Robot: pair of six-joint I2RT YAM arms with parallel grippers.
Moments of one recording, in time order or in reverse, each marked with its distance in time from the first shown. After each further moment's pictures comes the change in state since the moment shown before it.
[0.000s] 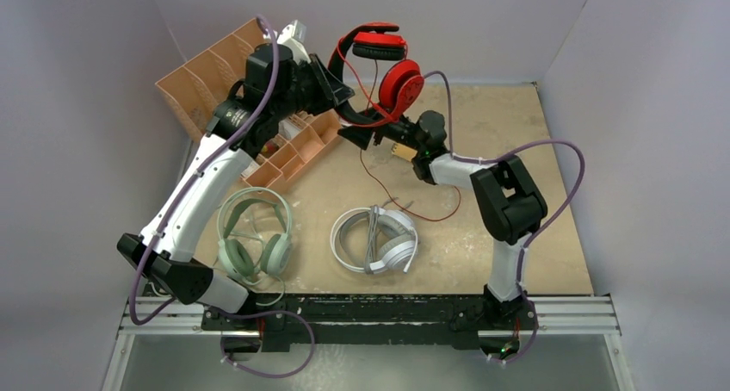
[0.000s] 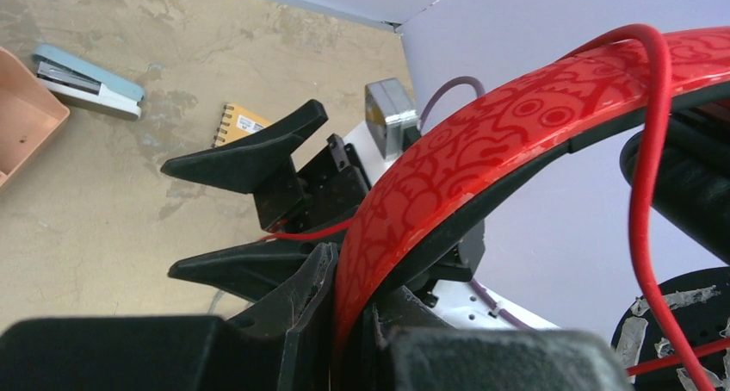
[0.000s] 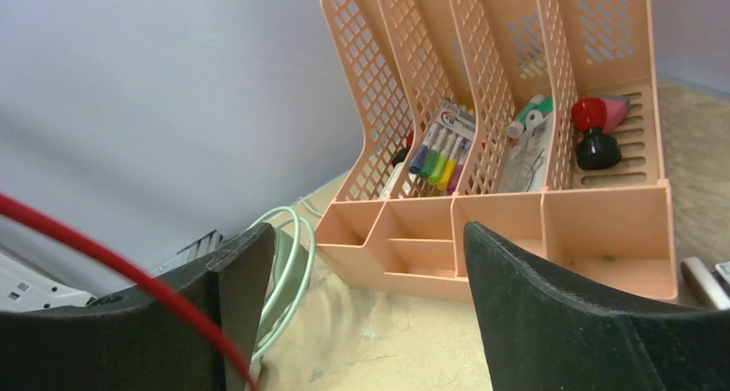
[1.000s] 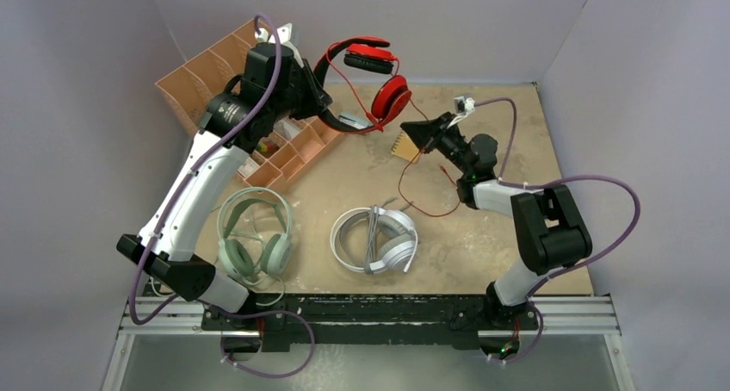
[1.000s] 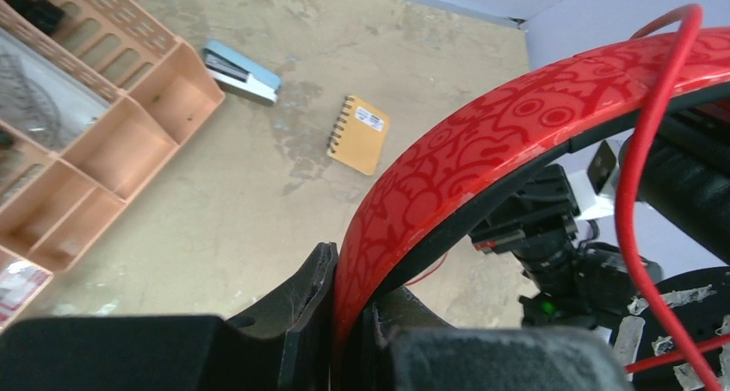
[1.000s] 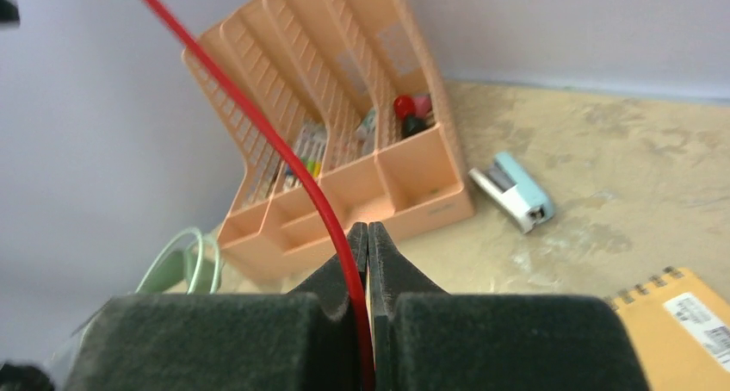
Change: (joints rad) left arm 0.000 0.024 0.111 -0.250 -0.196 0.139; right arm -0.223 -0.280 -0.428 0.096 0.213 -0.037
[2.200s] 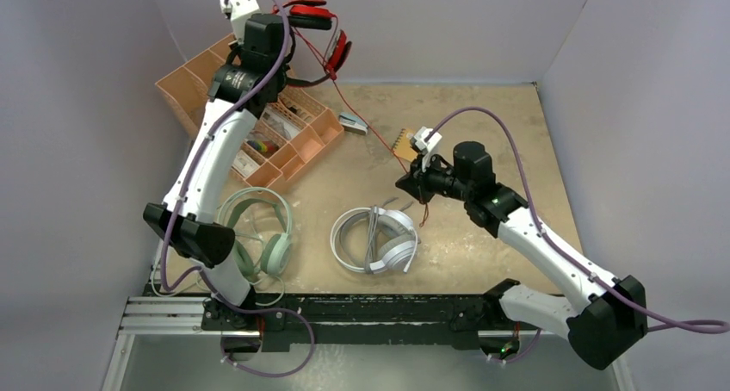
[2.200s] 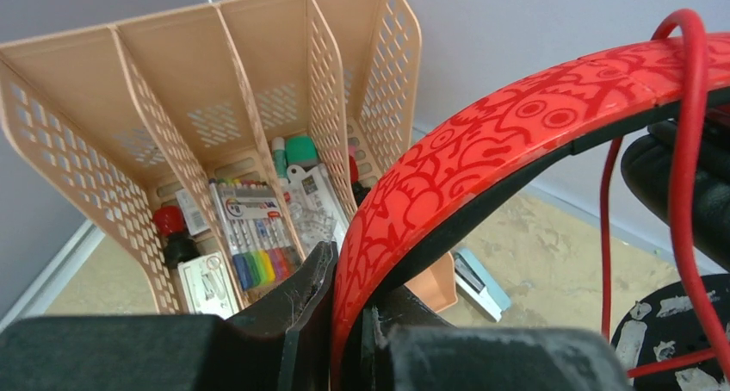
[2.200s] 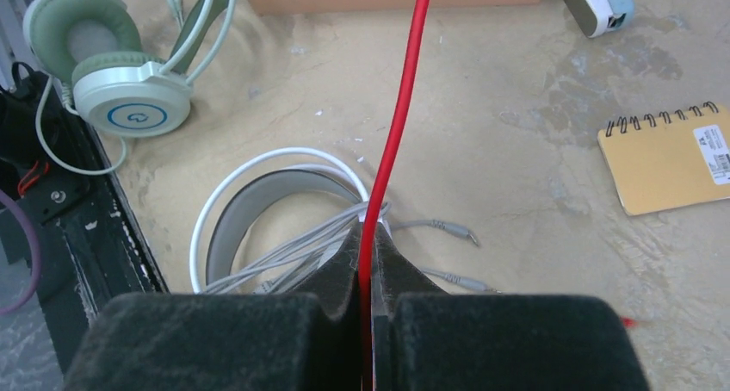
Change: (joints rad) left arm 0.136 0.205 0.217 0.036 -0.639 0.174; right arm 0.272 -0.584 0.075 -1.293 0.072 -0.649
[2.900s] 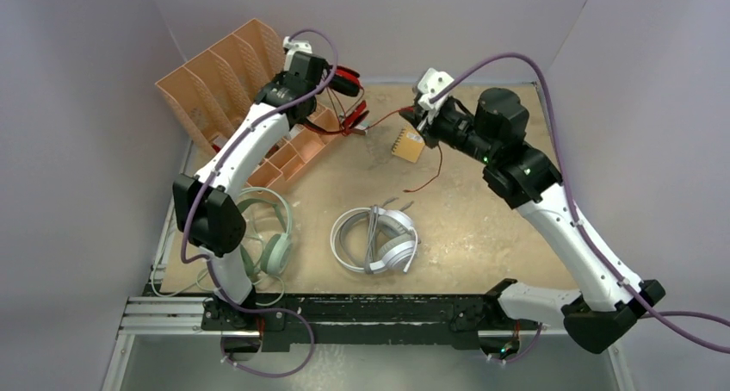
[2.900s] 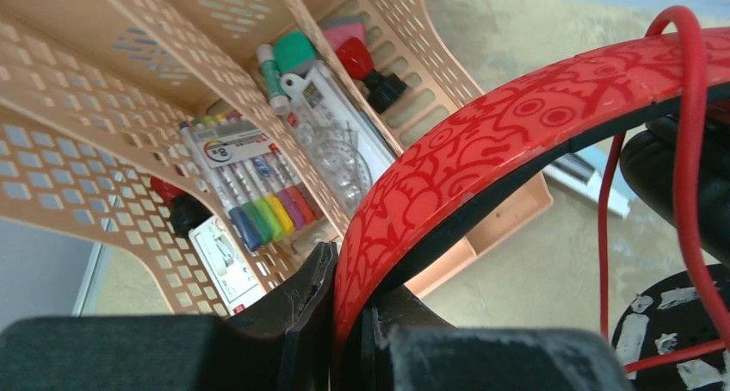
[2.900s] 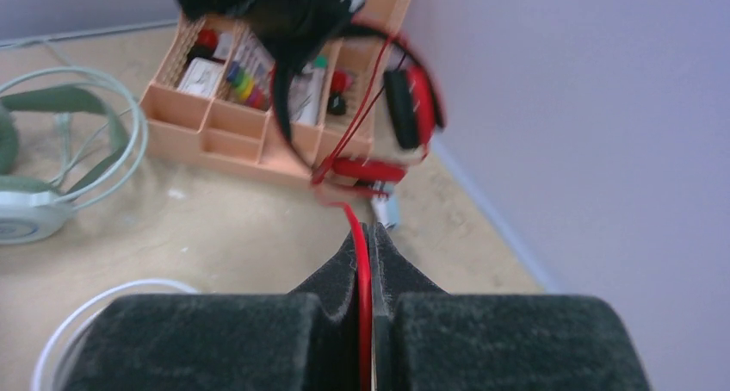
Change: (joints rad) left arm -0.040 0.117 -0.257 0.078 0.077 0.170; right arm 0.064 0.085 0.573 -0.224 0.163 -0.347
